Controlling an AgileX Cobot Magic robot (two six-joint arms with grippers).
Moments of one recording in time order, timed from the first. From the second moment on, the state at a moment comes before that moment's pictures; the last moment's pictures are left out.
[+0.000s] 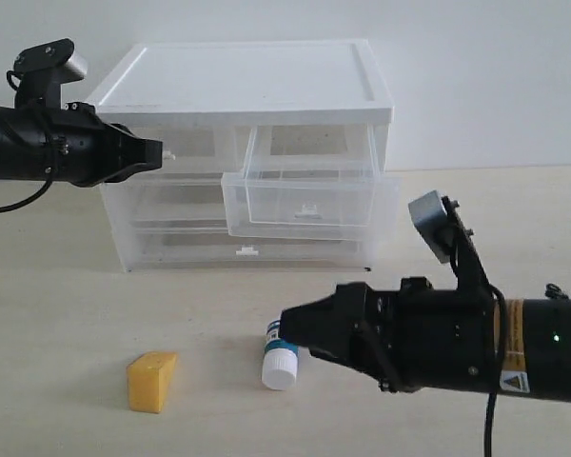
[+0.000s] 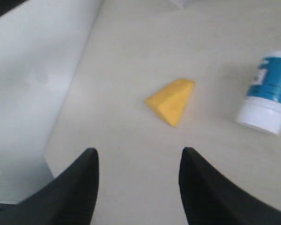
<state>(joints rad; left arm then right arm) -0.18 1.68 -1.04 -1.60 0.38 1.56 0.49 1.53 -0.47 -0.97 -0.81 1.54</state>
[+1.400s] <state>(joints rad) -0.18 1.57 -0.84 -1.61 0.28 1.60 0.77 1.79 -0.89 -0.97 0.01 1.45</state>
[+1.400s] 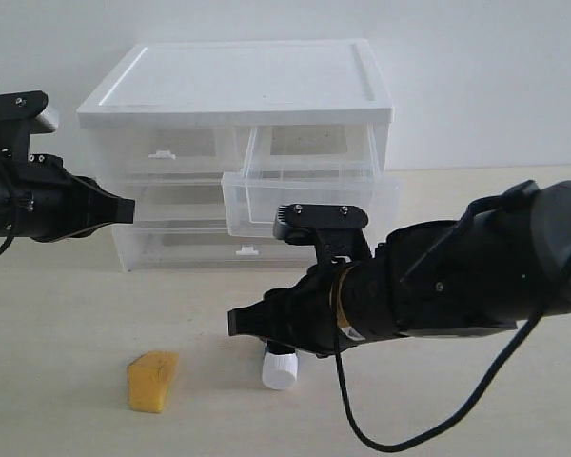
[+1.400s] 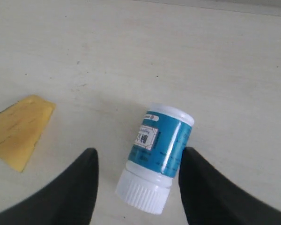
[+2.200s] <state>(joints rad) -0.18 1.57 -0.83 -1.61 0.32 1.60 0.77 1.95 -0.96 -0.97 0.02 1.45</state>
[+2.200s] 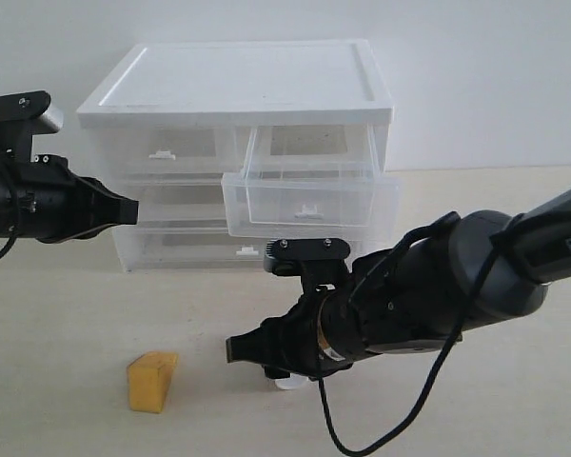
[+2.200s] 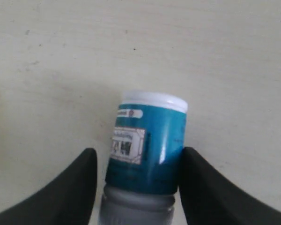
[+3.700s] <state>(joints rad) -0.18 1.57 -0.82 -1.61 0.31 1.59 0.87 1.51 -1.29 -0.71 0.51 0.71</state>
